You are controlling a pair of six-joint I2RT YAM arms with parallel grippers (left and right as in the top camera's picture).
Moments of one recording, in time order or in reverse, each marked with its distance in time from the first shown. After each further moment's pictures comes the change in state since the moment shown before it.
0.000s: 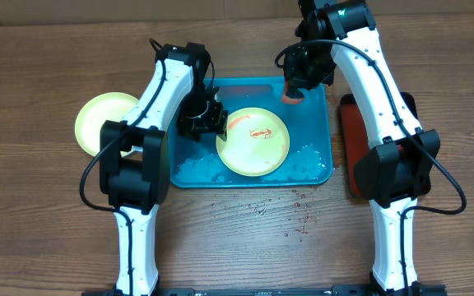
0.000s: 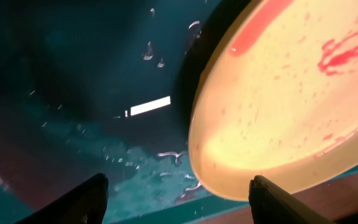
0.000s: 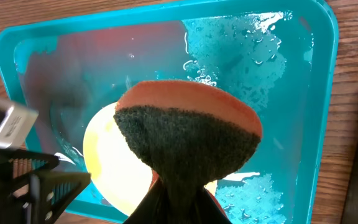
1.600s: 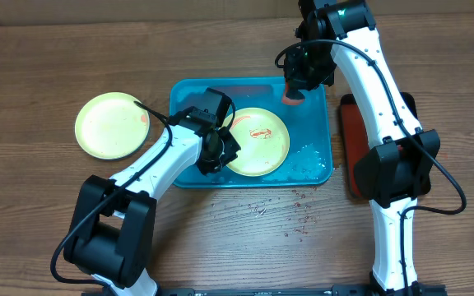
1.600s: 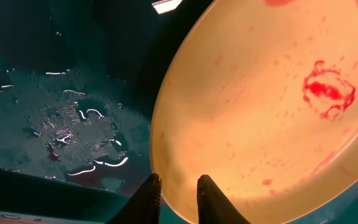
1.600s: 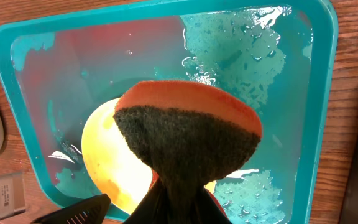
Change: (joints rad) left arm -0.171 -0.472 -0.745 0.669 -0.089 -0.894; right arm 0.000 0.000 0.000 -0.011 0.000 0.000
